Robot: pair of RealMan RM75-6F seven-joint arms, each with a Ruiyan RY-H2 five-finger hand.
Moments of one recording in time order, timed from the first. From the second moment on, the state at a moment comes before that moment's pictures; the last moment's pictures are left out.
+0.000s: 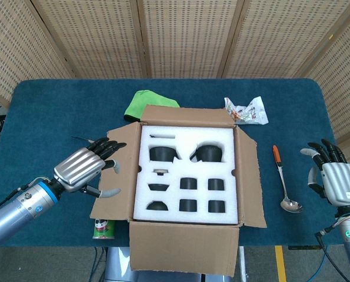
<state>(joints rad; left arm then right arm) -0.20 -0.98 -0.99 -2.11 1.16 0.12 0.51 0.25 -0.99 0.17 -1.70 -1.39 1.34 0.04</state>
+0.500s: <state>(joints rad) -0.21 -1.03 -0.73 -2.06 1.50 0.54 0.64 0.26 -1.00 0.16 -1.70 -1.37 1.31 0.01</state>
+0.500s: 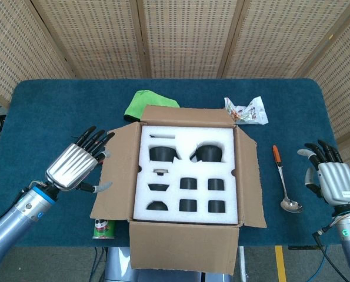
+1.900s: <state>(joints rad) -0.07 -1.01 -0.27 -1.84 1.57 1.26 0.24 0.23 -1.06 0.15 -1.67 -1.33 1.36 -0.06</state>
